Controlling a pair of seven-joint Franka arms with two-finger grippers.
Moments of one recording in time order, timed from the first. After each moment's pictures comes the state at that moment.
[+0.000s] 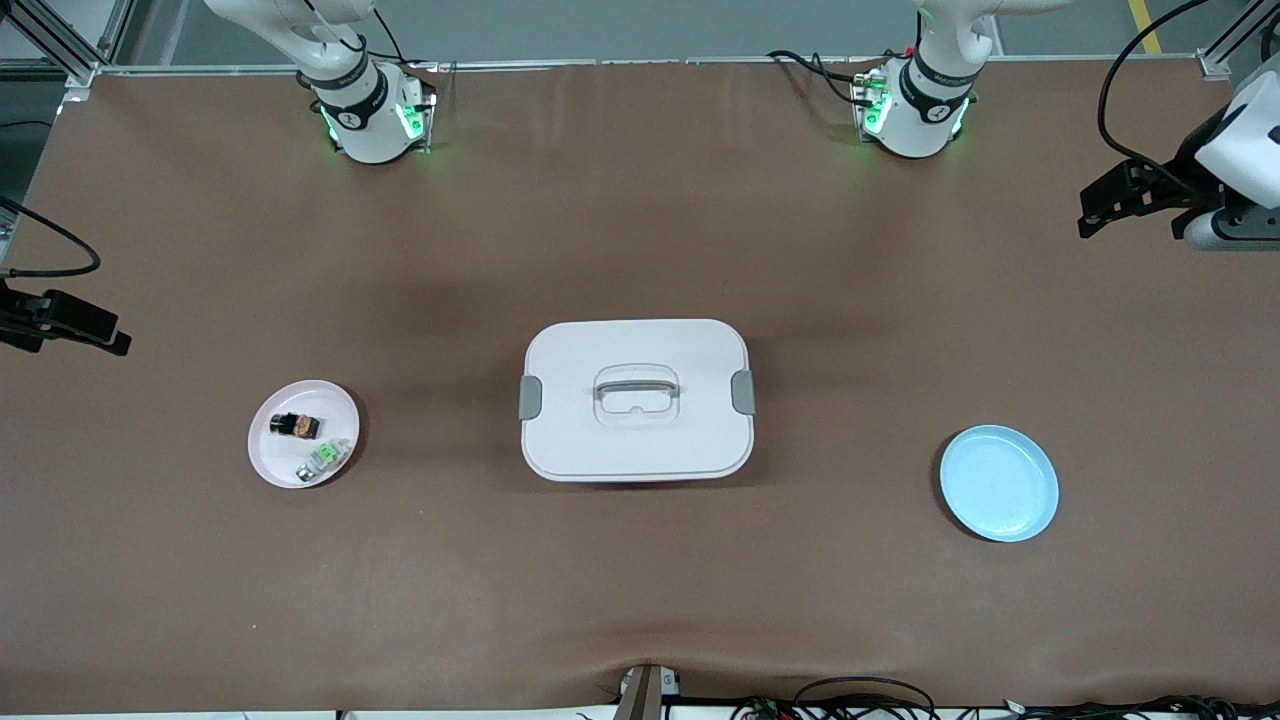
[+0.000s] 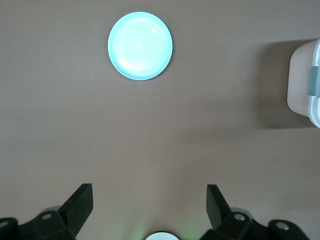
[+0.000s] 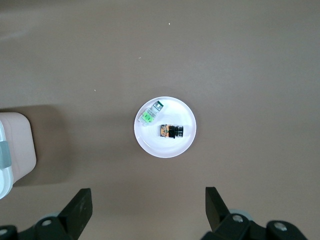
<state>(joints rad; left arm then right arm) -0.02 -0.08 -0.05 -1.62 0.01 1.50 -0.03 -0.02 0.24 -0.07 -1.28 0.05 1.53 -0.01</state>
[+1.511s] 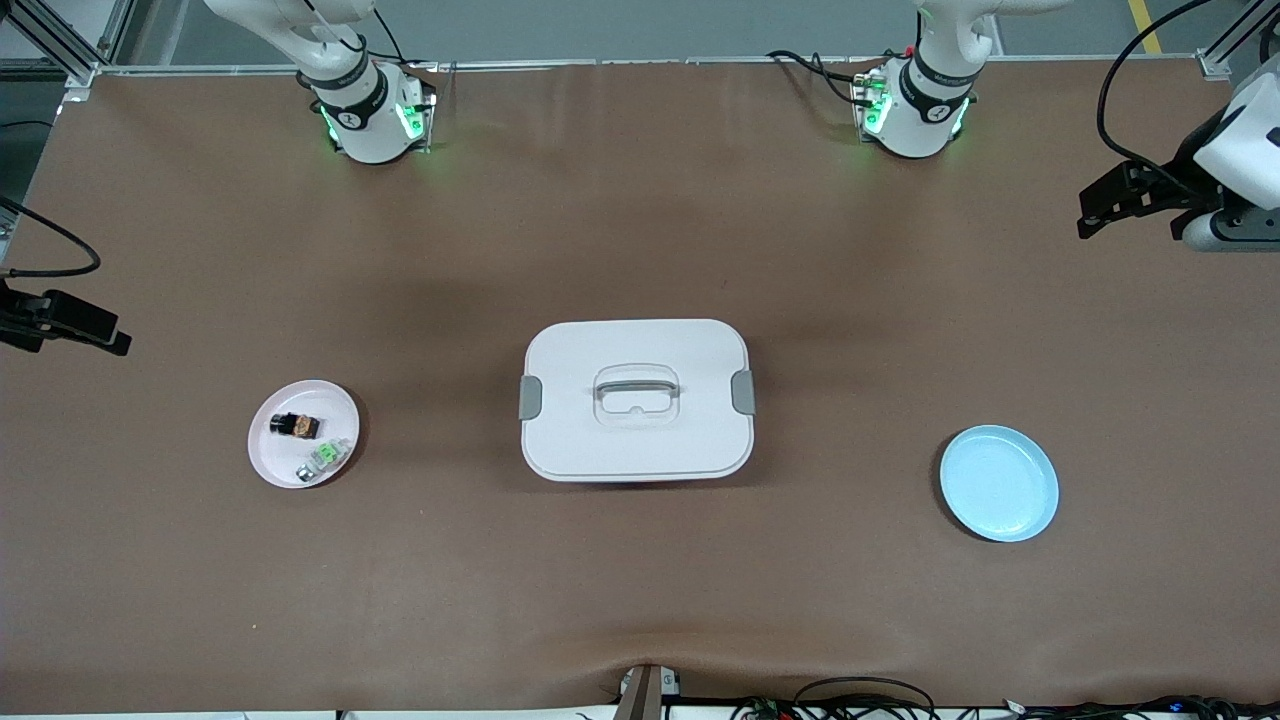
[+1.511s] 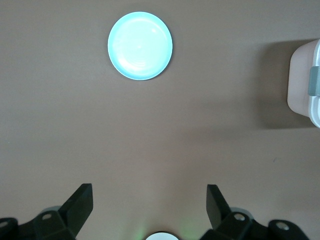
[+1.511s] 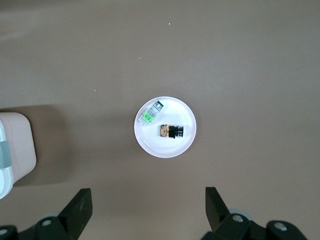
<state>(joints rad) -0.02 -0.08 -0.05 -1.63 0.01 1.50 -0.03 -0.02 0.24 -0.07 -1.28 0.05 1.53 -0.01</state>
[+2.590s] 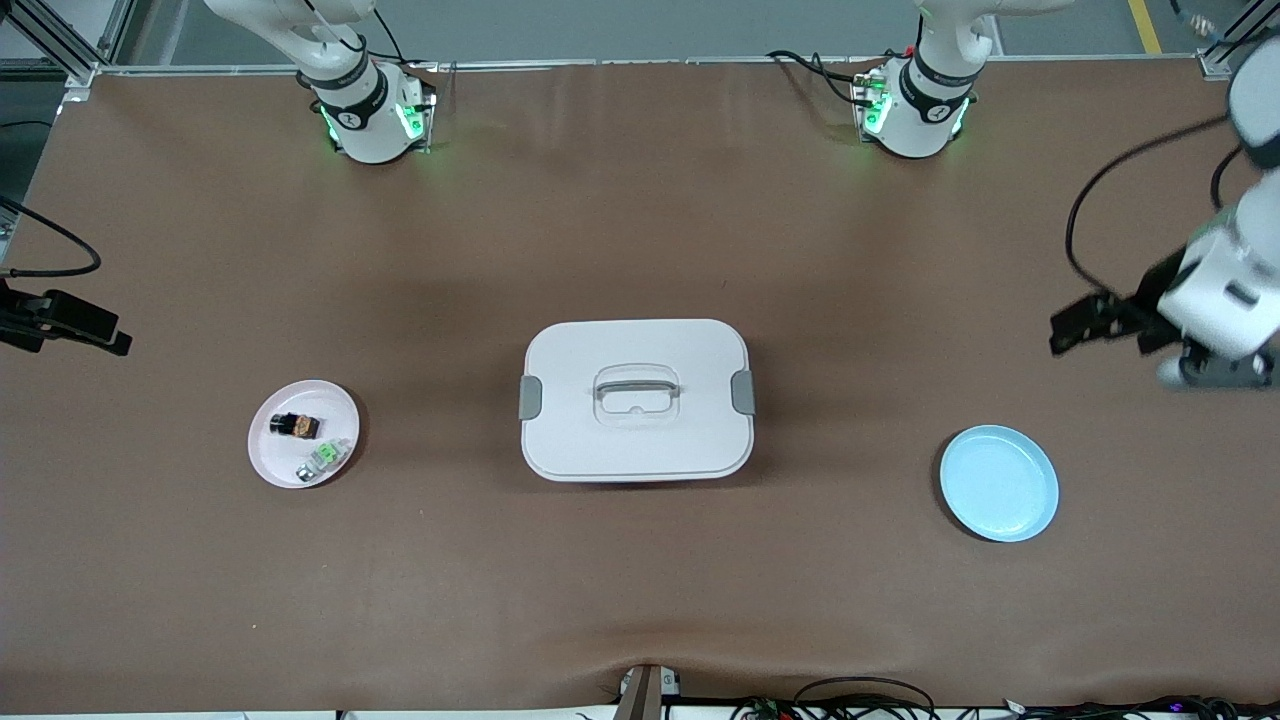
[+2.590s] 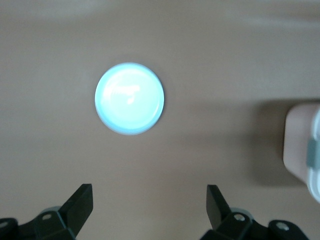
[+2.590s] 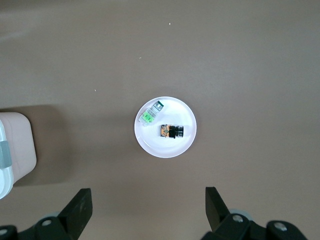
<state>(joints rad) -0.04 0.25 -0.05 -1.42 0.00 1.71 -0.08 -0.02 0.24 -0.07 -1.28 0.05 1.53 -0.01</state>
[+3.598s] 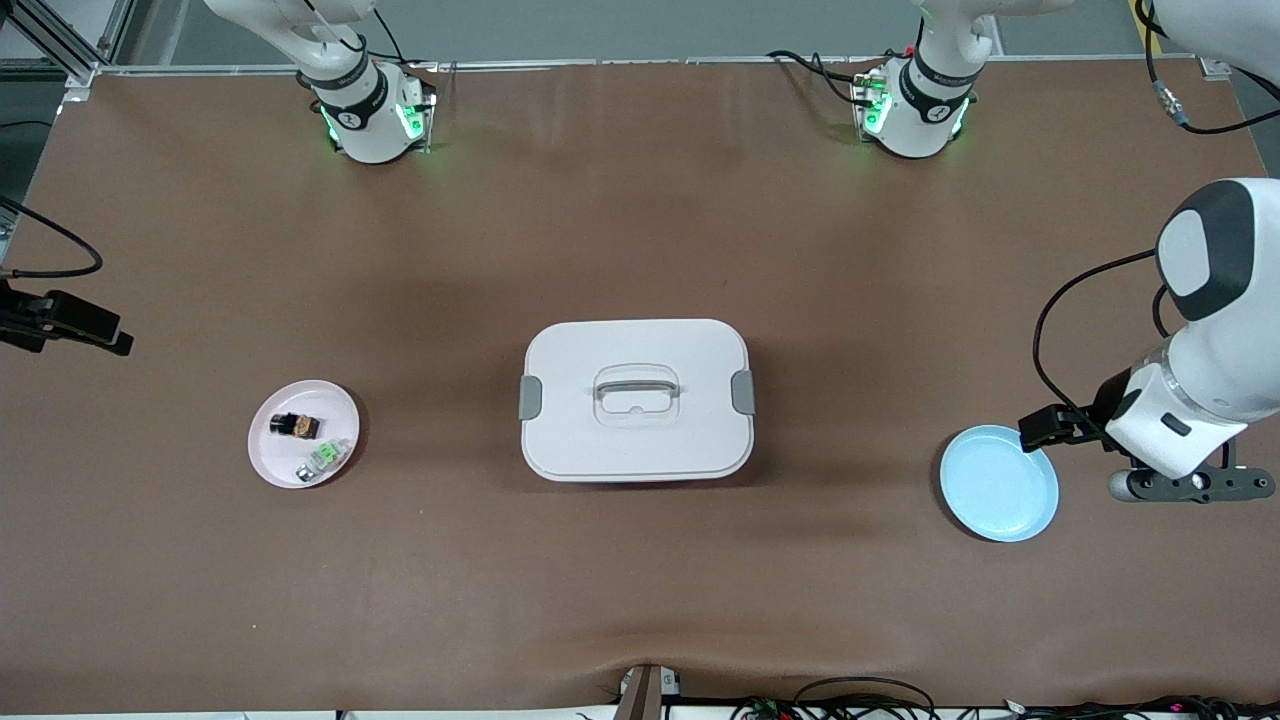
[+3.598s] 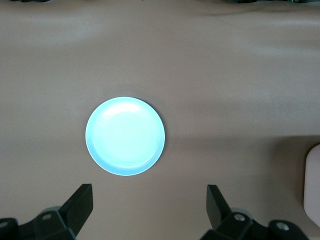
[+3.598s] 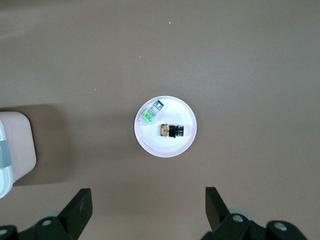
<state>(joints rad) -0.04 0.42 -0.05 -1.35 0.02 1.84 -0.08 -0.02 0.24 -0.07 -1.28 0.05 1.53 -0.01</state>
